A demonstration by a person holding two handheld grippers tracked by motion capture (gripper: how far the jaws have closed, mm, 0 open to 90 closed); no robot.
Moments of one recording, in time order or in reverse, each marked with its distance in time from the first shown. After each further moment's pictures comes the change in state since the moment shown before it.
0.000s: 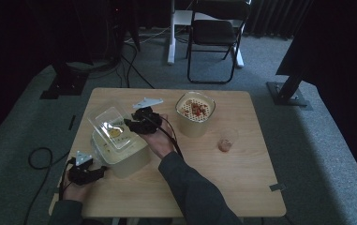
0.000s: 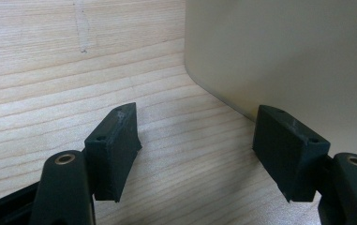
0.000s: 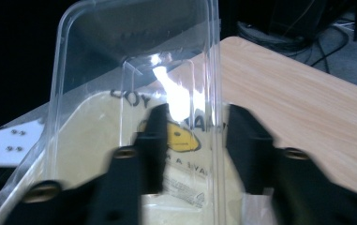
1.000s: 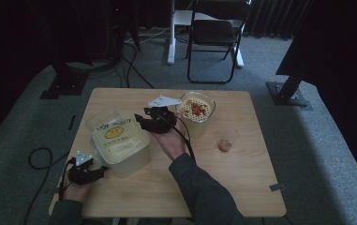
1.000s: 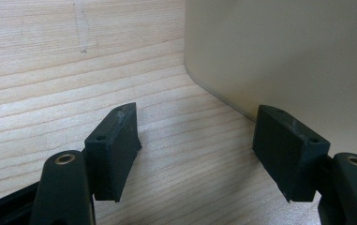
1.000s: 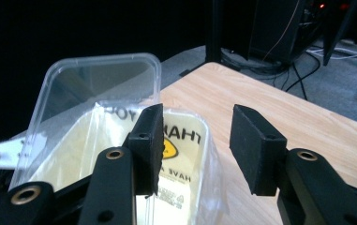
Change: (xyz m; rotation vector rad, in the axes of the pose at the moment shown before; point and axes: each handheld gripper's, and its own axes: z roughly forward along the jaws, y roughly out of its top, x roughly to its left) left arm -0.001 0.000 0.000 0.002 0.006 0.002; right arm -0.012 -0.001 -0.049 -0.103 -0.034 0.008
